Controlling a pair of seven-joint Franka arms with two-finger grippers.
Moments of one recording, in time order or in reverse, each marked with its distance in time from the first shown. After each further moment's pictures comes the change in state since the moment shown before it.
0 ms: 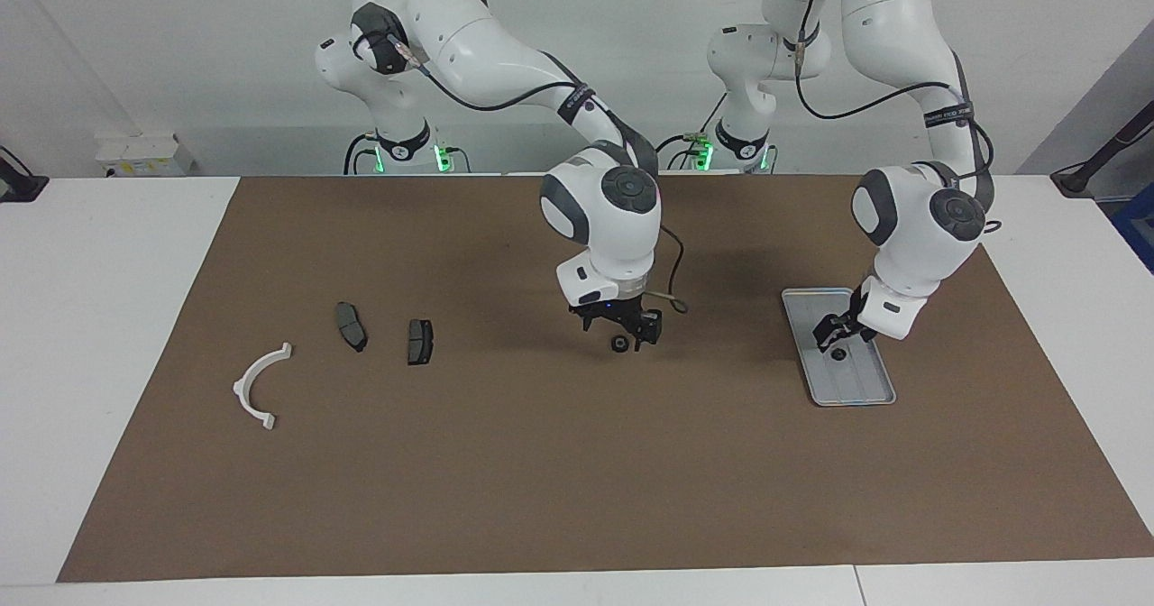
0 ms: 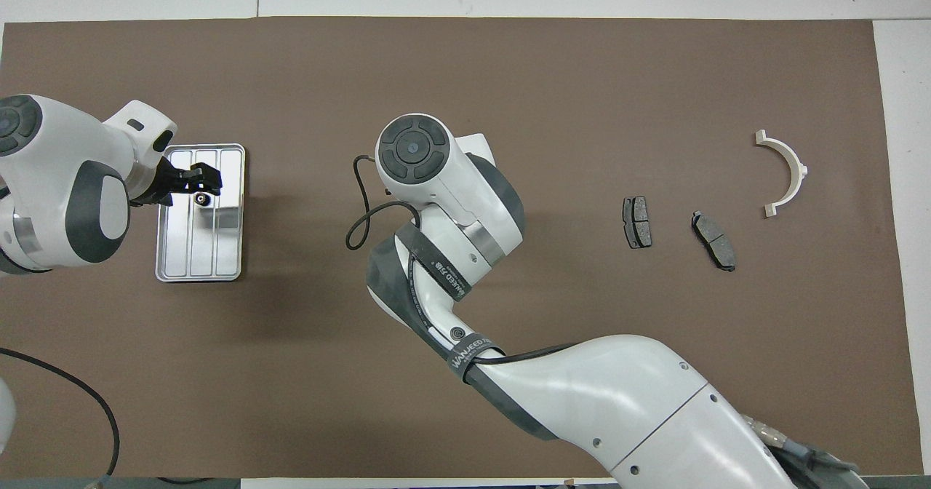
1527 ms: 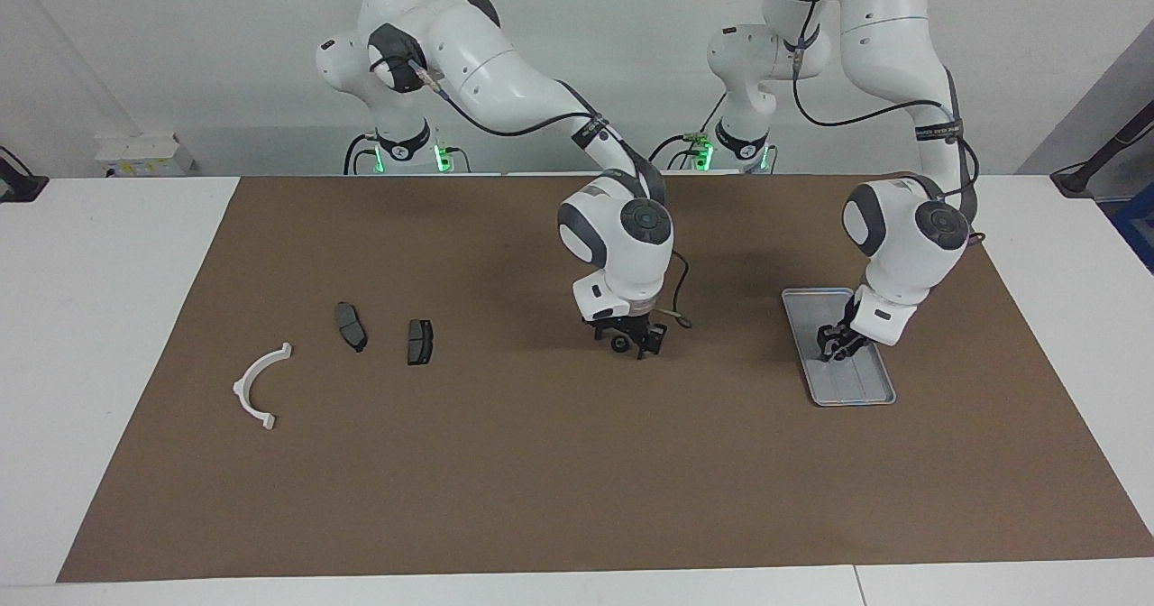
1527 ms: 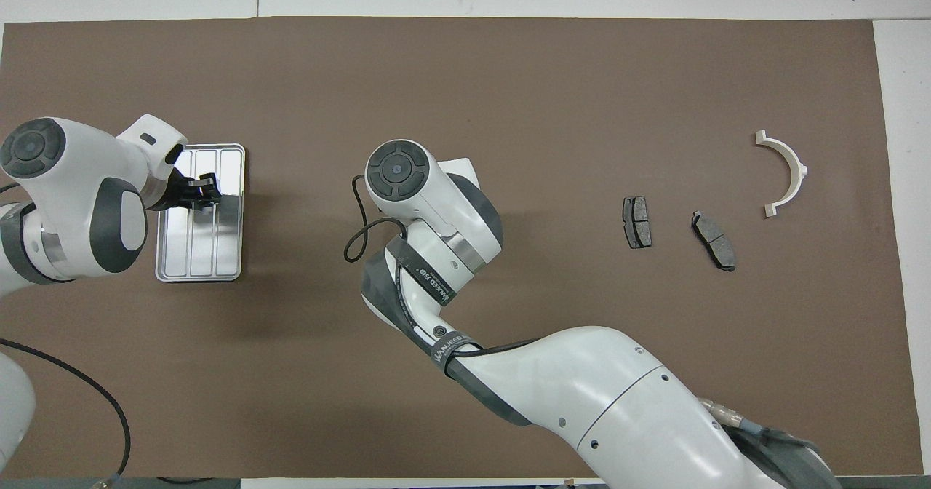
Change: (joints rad) left arm 0.006 0.033 -0.003 -0.060 0.000 0.128 0.011; right arm 0.024 0.081 -0.001 0.001 0.008 0.027 0.052
